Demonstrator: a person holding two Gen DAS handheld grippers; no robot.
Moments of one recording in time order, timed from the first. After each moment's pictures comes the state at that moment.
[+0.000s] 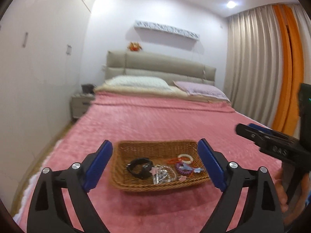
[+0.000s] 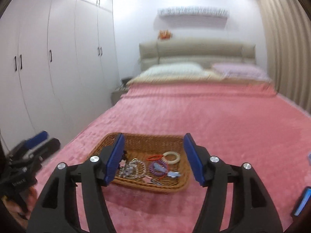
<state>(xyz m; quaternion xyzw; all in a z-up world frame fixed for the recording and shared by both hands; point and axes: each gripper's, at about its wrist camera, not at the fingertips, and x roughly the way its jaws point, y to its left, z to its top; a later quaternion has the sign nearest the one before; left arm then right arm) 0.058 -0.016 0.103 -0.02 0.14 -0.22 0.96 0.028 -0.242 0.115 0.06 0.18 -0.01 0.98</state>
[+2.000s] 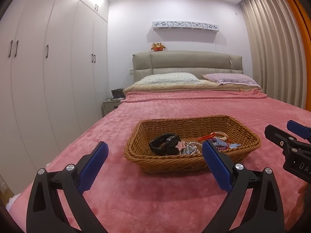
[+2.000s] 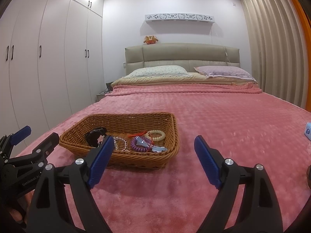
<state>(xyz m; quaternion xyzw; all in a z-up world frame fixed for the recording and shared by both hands) 0.043 -0.050 0.024 0.05 0.13 -0.09 0.99 0.018 -0.240 0.014 0.05 0.15 -0.07 0.98</state>
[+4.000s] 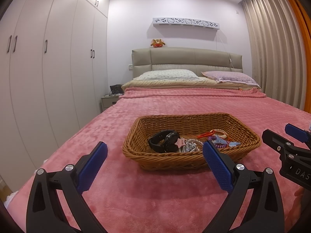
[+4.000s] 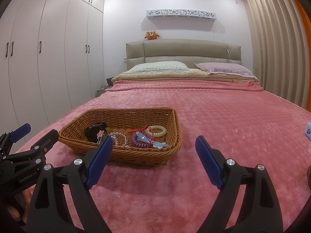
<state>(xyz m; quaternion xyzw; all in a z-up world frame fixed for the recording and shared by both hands) 0.048 -0.048 0.022 0.04 0.14 -0.10 0.98 0.022 -0.239 0.011 0.05 0.17 -0.06 0.98</state>
